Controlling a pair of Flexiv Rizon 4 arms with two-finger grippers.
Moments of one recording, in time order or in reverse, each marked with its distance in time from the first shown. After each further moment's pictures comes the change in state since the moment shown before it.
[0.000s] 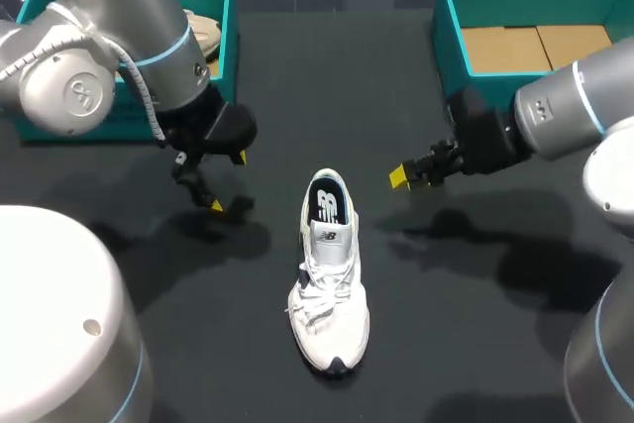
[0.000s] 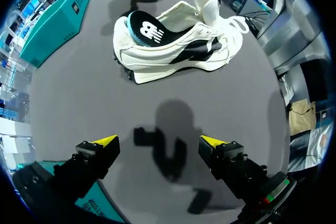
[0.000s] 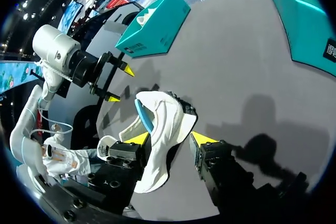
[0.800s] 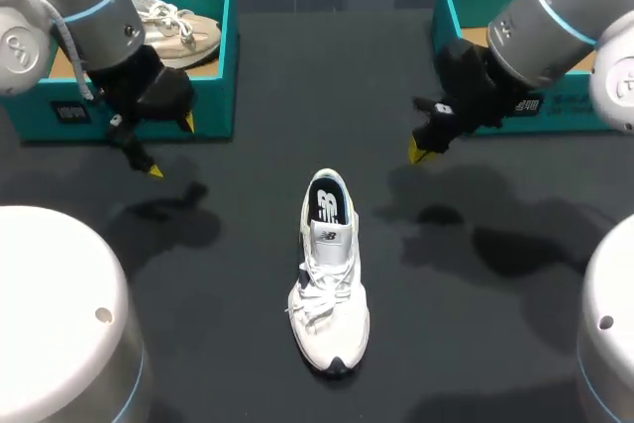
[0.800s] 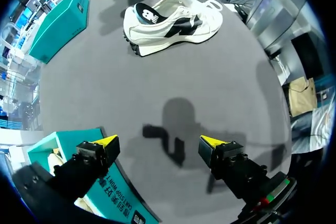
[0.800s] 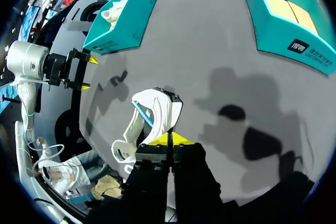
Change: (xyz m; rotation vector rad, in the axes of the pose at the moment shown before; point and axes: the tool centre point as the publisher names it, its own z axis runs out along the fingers) left arm -0.013 0.075 -0.059 -0.033 -0.022 0.089; right arm 0.033 0.019 -0.044 0.164 -0.298 0.192
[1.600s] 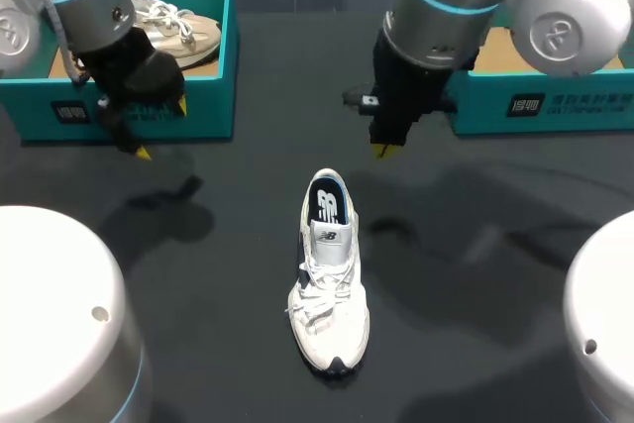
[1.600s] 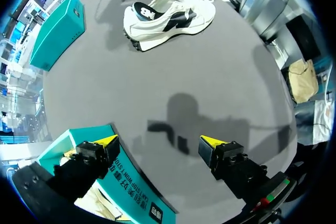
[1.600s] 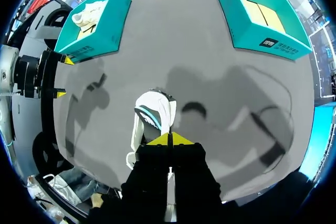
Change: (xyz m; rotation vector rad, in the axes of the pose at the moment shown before) left arm -0.016 0.016 -0.018 -0.031 -0.020 0.119; right arm 0.060 0.000 0.006 -0.028 -0.332 0.144
